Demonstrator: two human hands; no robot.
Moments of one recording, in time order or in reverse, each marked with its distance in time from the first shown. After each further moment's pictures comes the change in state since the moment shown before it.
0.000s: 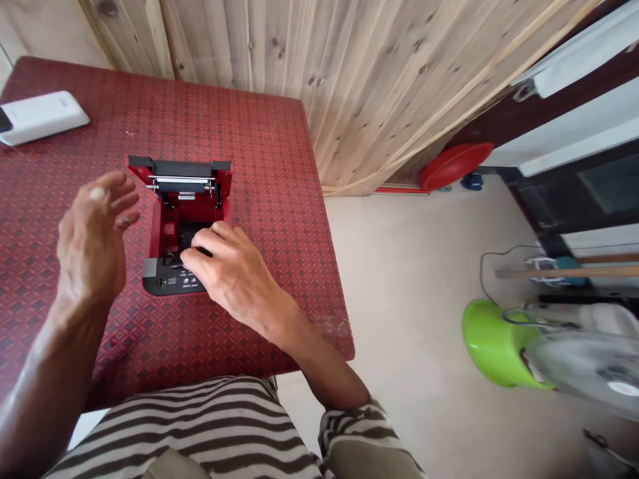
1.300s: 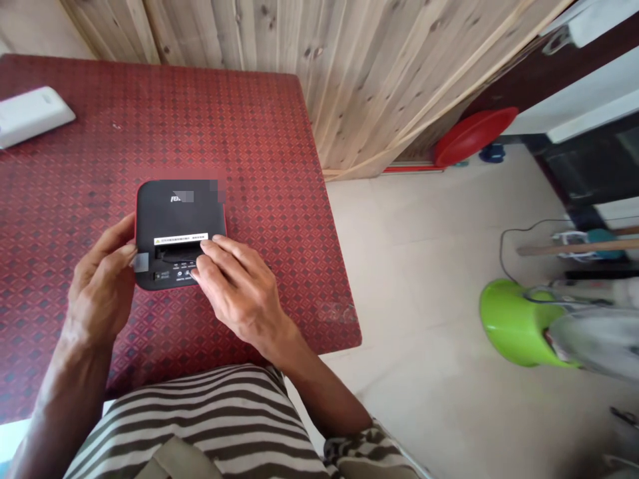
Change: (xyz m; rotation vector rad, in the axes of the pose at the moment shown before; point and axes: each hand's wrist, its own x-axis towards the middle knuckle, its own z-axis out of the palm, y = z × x) left_hand -0.053 -0.009 -0.017 -0.083 -0.180 -0.213; right_hand -0.051 -0.022 0.026 -0.006 0.389 0.133
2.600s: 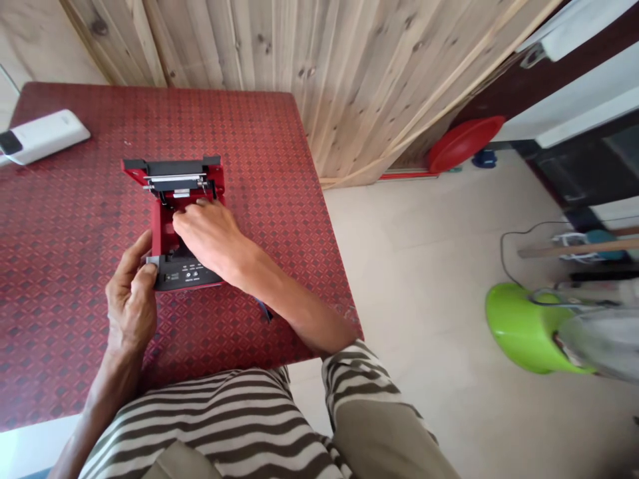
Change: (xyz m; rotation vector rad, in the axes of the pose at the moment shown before) left_hand -0.019 -0.027 0.004 0.292 0.120 0.250; right_hand 0.119 0.009 0.019 -0.260 -0.770 0.020
